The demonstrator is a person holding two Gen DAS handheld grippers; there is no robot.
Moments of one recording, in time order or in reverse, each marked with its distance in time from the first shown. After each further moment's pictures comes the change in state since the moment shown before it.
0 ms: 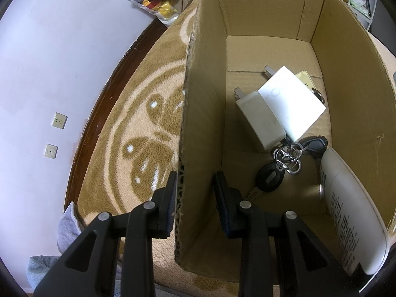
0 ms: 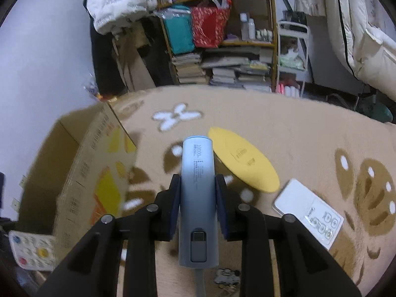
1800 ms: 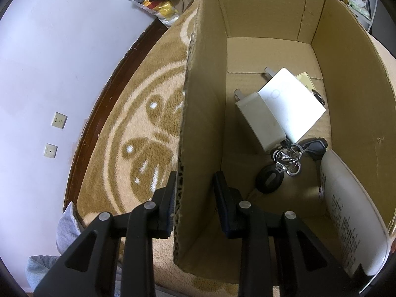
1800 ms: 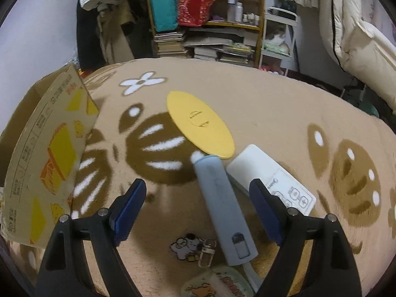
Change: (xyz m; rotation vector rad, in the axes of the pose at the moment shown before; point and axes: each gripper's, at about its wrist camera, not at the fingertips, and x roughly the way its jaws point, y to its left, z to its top) left arm -0.001 0.000 -0.001 -0.005 -0.006 0.000; right arm 0.008 -0.046 -0.036 -0.035 0.127 -0.128
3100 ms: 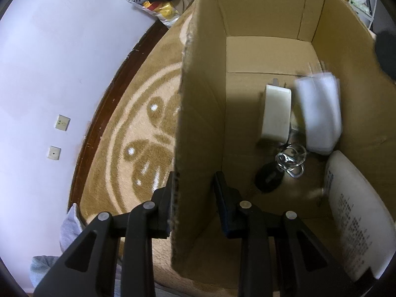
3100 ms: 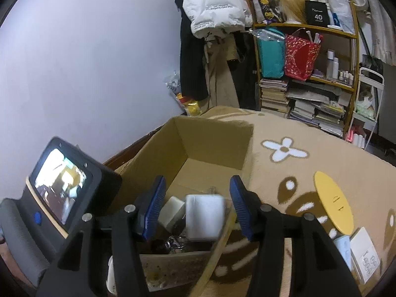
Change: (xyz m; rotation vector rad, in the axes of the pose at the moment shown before) left arm 0.007 -0.002 0.002 0.012 0.001 0.026; right arm -0.060 0.153 0.037 -0.248 -0.230 0.455
